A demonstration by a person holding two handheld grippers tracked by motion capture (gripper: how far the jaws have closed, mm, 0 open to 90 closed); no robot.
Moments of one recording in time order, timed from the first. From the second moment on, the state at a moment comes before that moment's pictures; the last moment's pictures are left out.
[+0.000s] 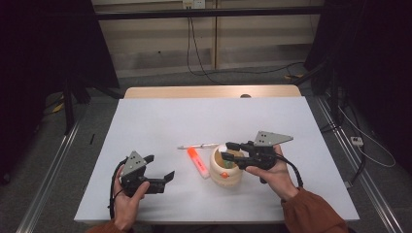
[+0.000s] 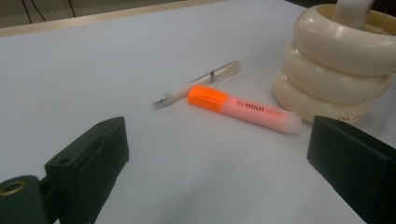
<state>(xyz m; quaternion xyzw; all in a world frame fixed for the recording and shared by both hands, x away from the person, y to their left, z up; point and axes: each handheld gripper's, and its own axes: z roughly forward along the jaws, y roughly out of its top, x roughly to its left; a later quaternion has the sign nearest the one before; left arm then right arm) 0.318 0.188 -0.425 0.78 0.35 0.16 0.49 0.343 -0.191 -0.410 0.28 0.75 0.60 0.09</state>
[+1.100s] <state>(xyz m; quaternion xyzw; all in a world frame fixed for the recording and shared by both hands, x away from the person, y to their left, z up) 0.320 0.184 -0.427 0.78 0.36 0.15 0.48 0.326 -0.246 -0.408 0.37 0.72 0.57 0.18</state>
